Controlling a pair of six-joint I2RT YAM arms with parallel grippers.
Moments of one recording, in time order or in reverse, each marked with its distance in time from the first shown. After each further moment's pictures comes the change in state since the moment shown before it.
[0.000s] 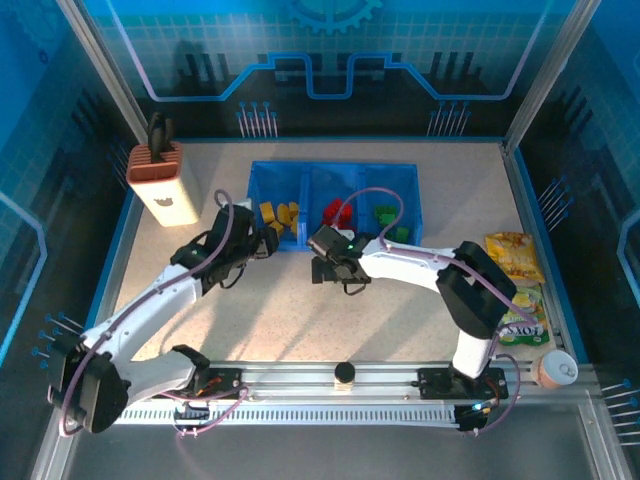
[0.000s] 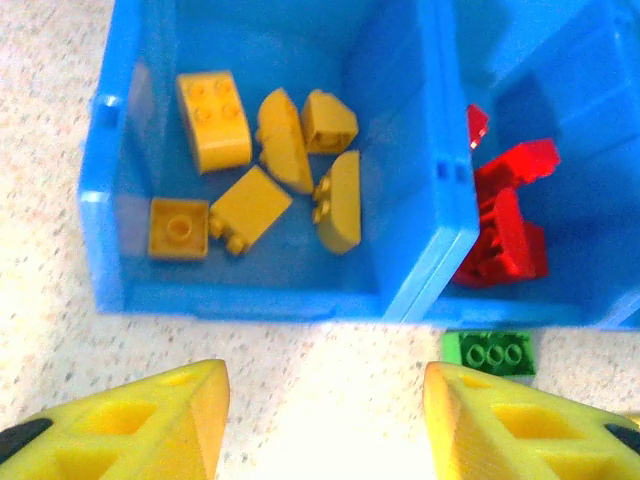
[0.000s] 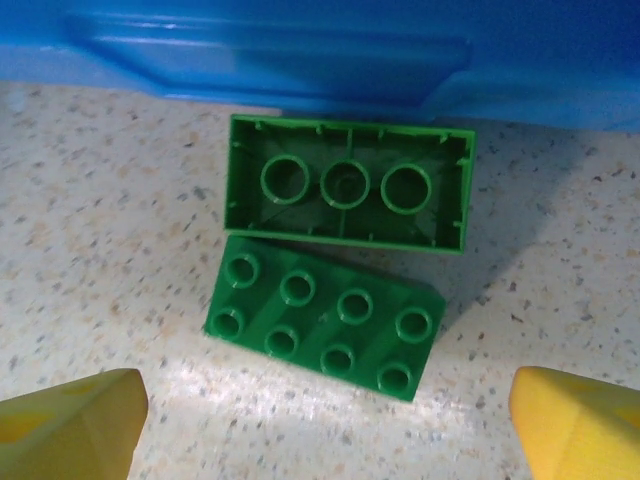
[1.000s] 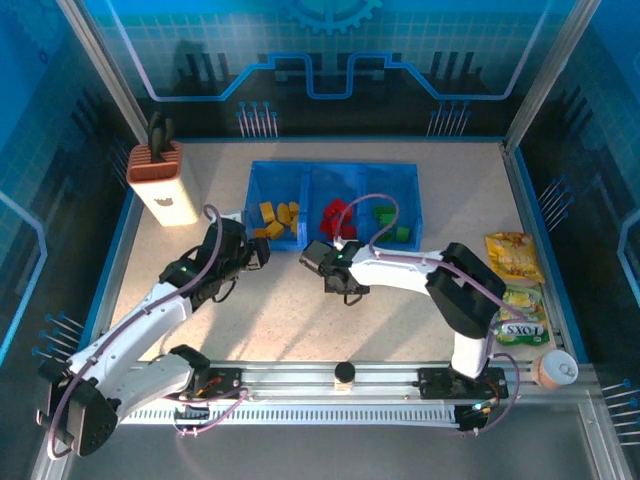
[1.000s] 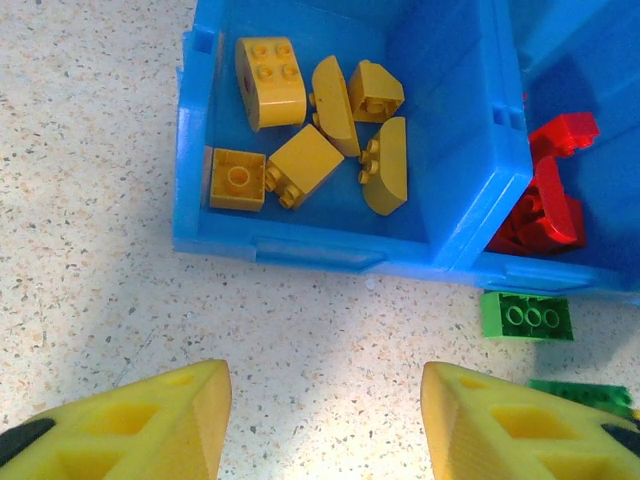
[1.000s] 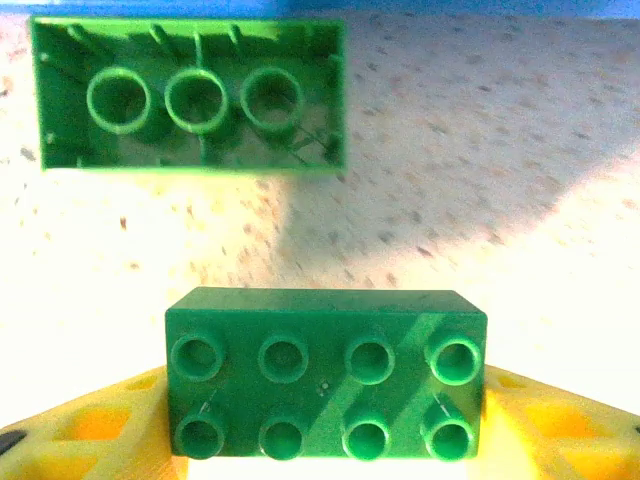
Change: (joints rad) left arm -0.011 -0.117 -0.079 -0.031 -0.034 -0.014; right arm 0.073 -0.009 -0.021 -0.133 0.138 0.133
